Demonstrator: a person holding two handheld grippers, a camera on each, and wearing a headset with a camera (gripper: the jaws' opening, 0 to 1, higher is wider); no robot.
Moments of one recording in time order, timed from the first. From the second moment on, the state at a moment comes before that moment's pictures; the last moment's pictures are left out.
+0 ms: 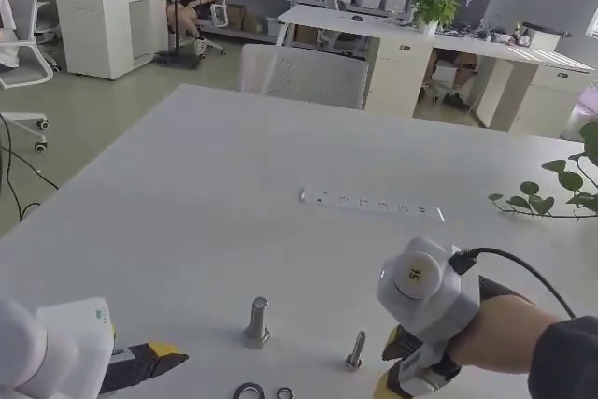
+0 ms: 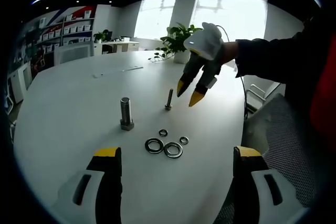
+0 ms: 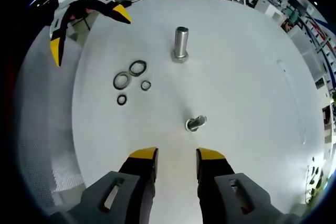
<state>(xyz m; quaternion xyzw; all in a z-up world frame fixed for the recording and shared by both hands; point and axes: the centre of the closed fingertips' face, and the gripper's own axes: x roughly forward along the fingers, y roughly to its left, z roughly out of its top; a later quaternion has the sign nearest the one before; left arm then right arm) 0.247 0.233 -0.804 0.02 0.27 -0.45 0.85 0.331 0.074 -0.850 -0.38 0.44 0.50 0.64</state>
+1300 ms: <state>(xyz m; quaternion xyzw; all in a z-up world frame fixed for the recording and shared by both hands) 0.243 0.235 -0.794 0.02 0.25 -0.45 0.86 0.264 0.144 -0.848 -0.39 0.41 0.57 0.60</state>
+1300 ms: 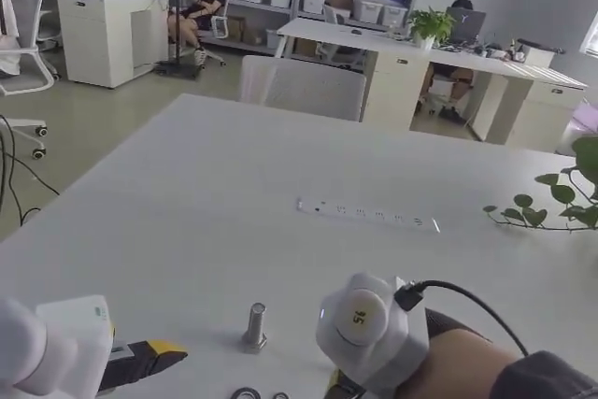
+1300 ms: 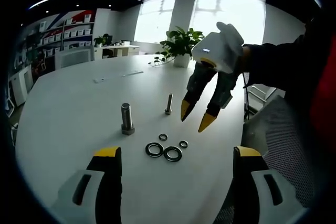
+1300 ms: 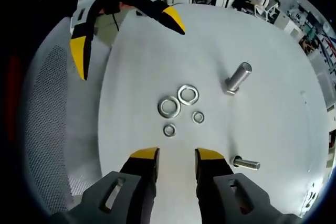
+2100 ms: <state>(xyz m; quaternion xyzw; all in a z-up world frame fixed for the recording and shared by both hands) 0.242 0.237 -0.794 0.02 0.26 -0.45 0.86 0.257 0.163 -0.869 -0.40 0.41 0.58 0.57</state>
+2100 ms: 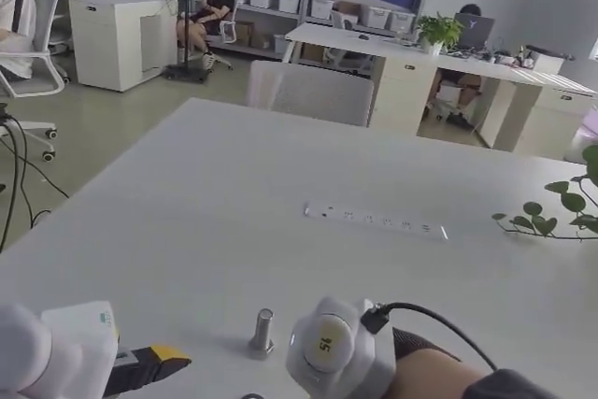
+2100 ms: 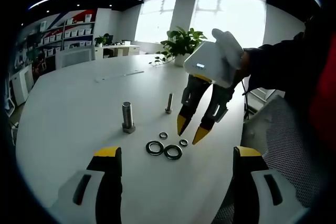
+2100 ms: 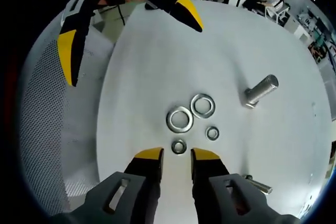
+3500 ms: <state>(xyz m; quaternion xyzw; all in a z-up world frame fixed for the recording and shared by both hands) 0.244 0.241 -0.797 0.01 0.25 -0.44 0.86 0.265 0.166 -0.879 -0.43 0.40 0.58 0.57</state>
